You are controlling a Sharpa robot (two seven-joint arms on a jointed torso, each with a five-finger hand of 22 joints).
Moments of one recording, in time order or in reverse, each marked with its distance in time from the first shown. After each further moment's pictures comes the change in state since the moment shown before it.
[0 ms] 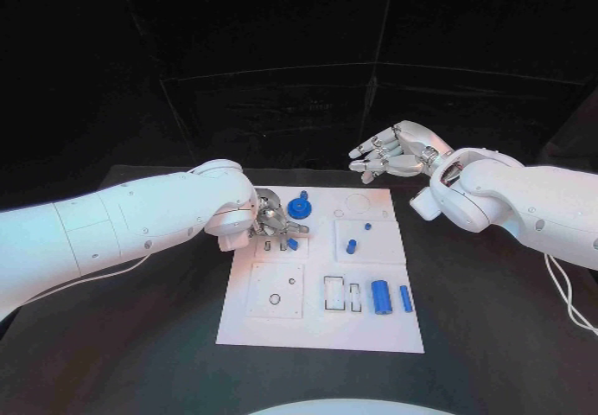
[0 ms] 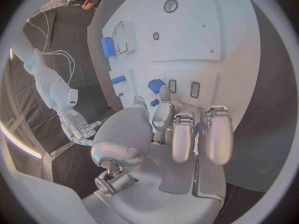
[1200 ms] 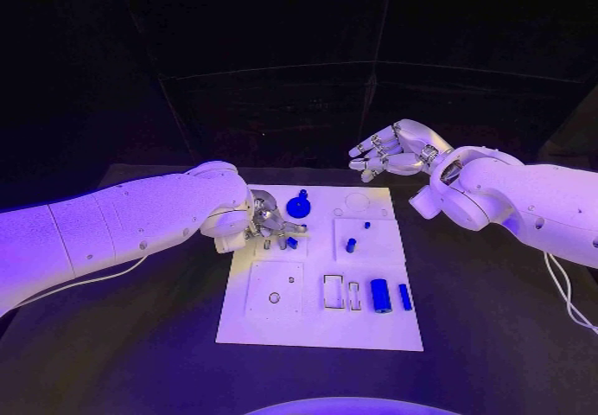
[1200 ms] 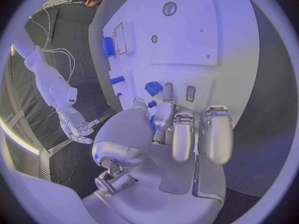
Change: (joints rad) left arm -0.001 -0.016 -0.015 0.005 0.041 -0.009 0.003; left_hand -0.010 0.048 -0.050 0.004 0.000 -0.002 0.044 -0.191 -0.141 0.000 0.033 -0.005 0.002 0.002 0.017 0.000 0.000 0.000 -0.001 0.012 0.000 0.000; right arm 0.000 -0.001 0.000 -0.001 0.000 0.000 0.000; right_hand 0.000 0.000 0.000 0.000 0.000 0.000 0.000 0.004 0.000 0.000 0.000 0.000 0.000 0.000 0.000 0.000 0.000 0.000 0.003 0.003 0.000 -0.002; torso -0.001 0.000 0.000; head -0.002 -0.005
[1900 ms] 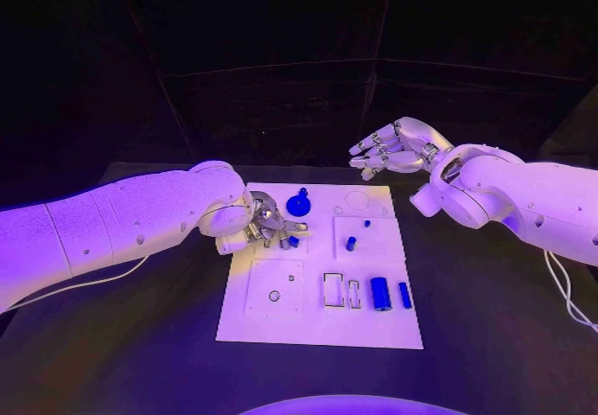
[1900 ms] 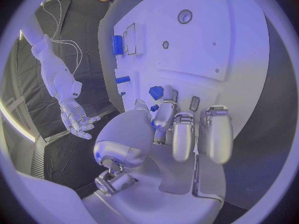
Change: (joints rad) left arm 0.000 -0.005 -0.004 0.000 0.112 0.000 -0.001; left_hand 0.007 0.020 -0.014 -0.001 0.000 0.045 0.006 -0.077 -0.082 0.002 0.005 0.005 0.015 -0.002 0.005 0.000 0.000 0.000 0.001 0.006 0.000 0.000; right arm 0.000 0.002 0.000 -0.005 0.000 0.000 0.000; right_hand 0.000 0.000 0.000 0.000 0.004 0.000 0.000 0.000 0.000 -0.004 -0.004 0.000 -0.001 0.000 0.000 0.000 -0.001 0.000 0.000 0.000 0.000 -0.001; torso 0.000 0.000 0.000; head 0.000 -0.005
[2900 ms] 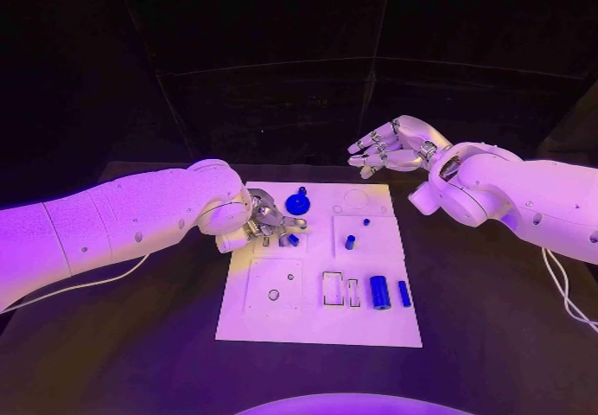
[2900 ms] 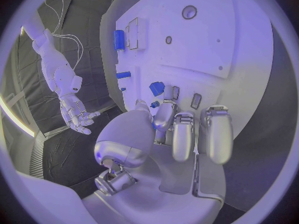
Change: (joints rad) left arm 0.000 0.002 0.000 -0.010 0.026 -0.033 0.003; left_hand 0.013 0.013 -0.005 -0.005 0.000 0.014 0.000 -0.018 -0.021 0.000 0.000 0.000 0.000 0.000 0.000 0.000 0.000 0.000 0.000 0.000 0.000 0.000; right arm 0.000 0.003 0.000 -0.003 0.000 0.000 0.000; right_hand 0.000 0.000 0.000 0.000 0.000 0.000 0.000 0.000 0.000 0.000 0.000 0.000 -0.001 0.000 0.000 0.000 0.000 0.000 0.000 0.000 0.000 0.000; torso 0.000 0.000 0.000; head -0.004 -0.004
